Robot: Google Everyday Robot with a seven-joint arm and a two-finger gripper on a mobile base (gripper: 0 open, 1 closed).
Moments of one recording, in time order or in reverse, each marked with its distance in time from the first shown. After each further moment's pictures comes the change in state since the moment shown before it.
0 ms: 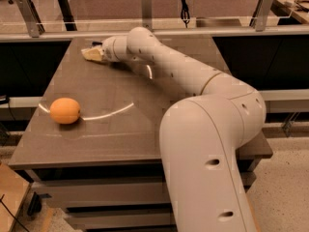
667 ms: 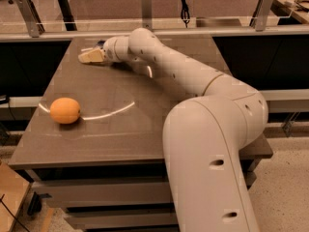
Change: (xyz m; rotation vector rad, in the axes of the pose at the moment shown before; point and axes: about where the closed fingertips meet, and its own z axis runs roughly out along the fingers) arm 0.001 -0.003 -0.003 0.004 -0.013 0.009
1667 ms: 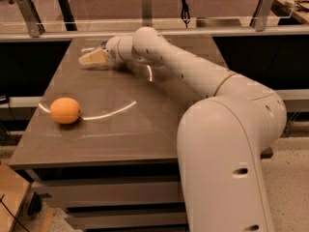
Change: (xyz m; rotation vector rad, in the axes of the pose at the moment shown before) arm -0.007 0.009 -0.027 -0.007 -0.004 -0.035
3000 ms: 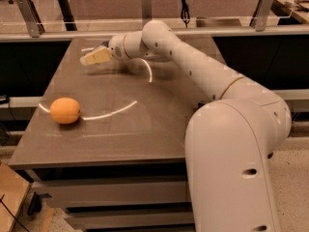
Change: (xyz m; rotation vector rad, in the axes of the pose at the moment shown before) arm -0.008 0.017 -0.022 -0.145 -0.001 0.010
